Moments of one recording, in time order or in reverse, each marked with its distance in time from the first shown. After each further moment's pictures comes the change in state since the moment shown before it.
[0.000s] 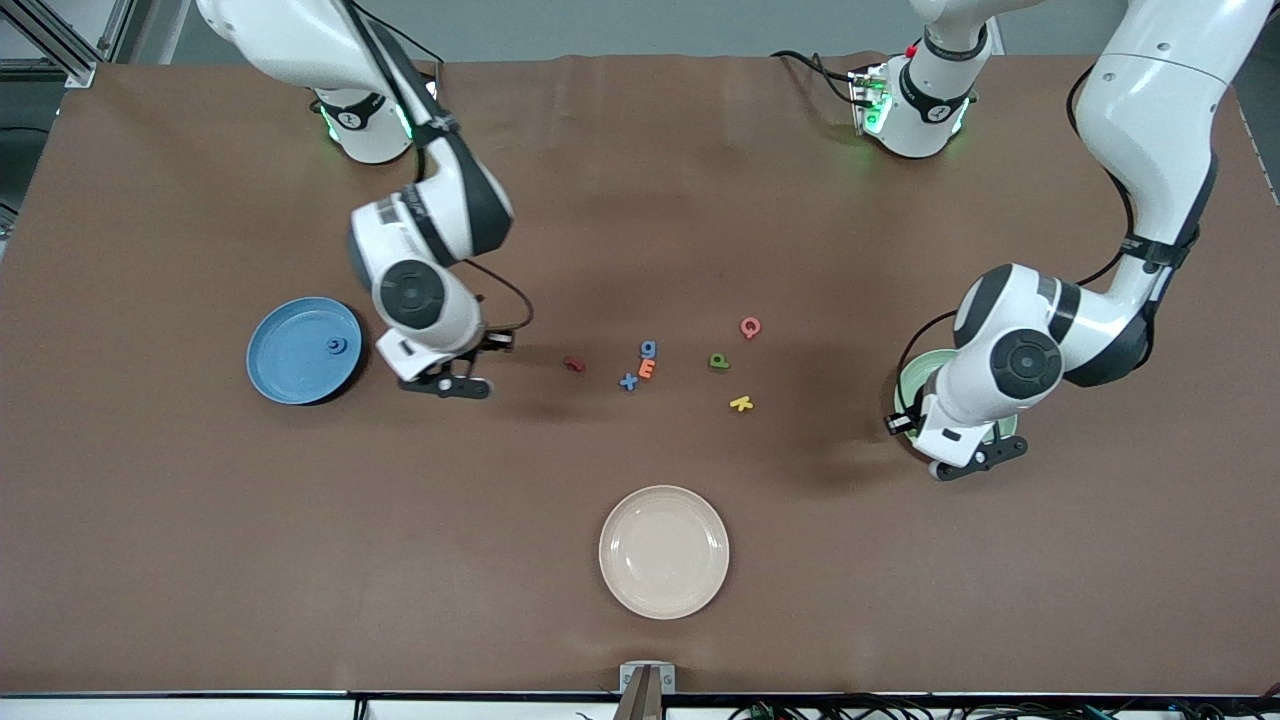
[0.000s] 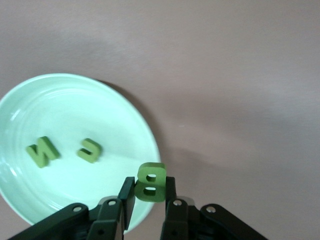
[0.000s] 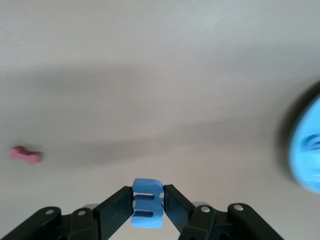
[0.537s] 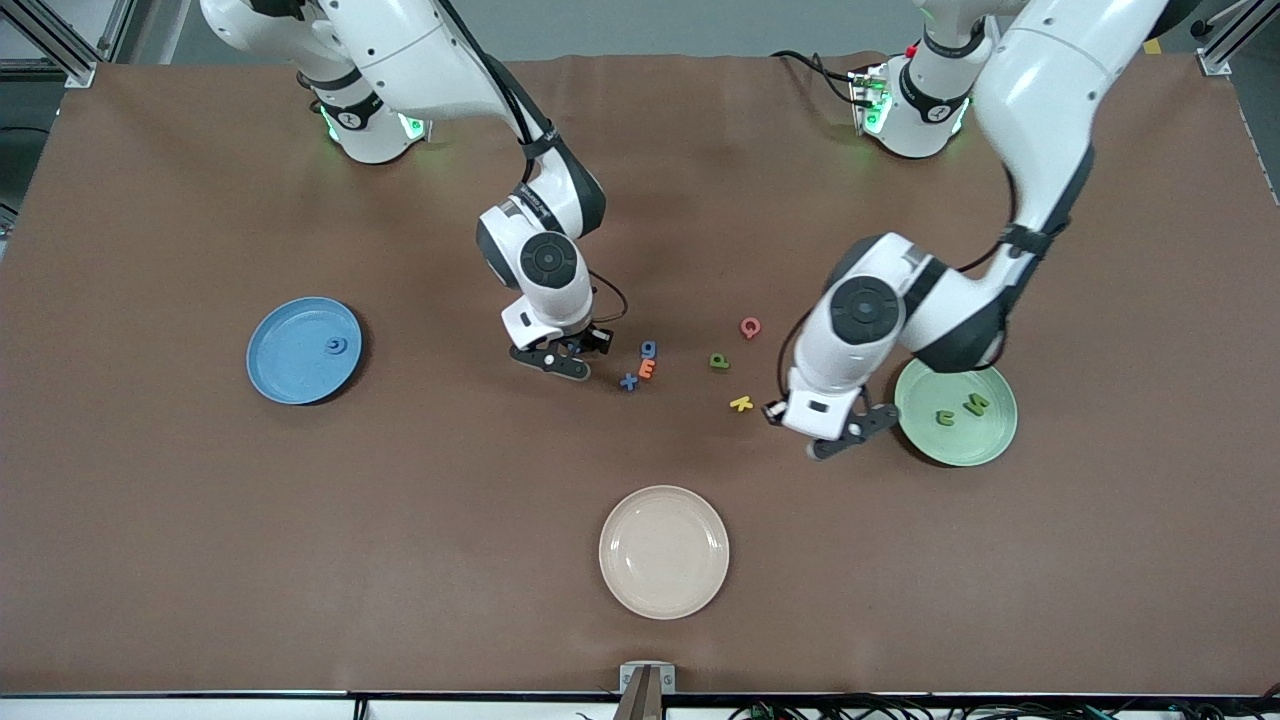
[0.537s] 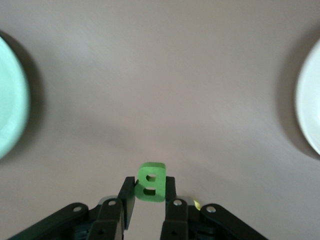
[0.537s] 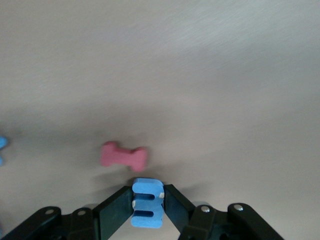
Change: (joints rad) left arm -0.260 0.004 -0.001 0.118 0.000 0.009 -0.349; right arm 0.252 0.225 0.027 0.008 0.063 0.344 0.456
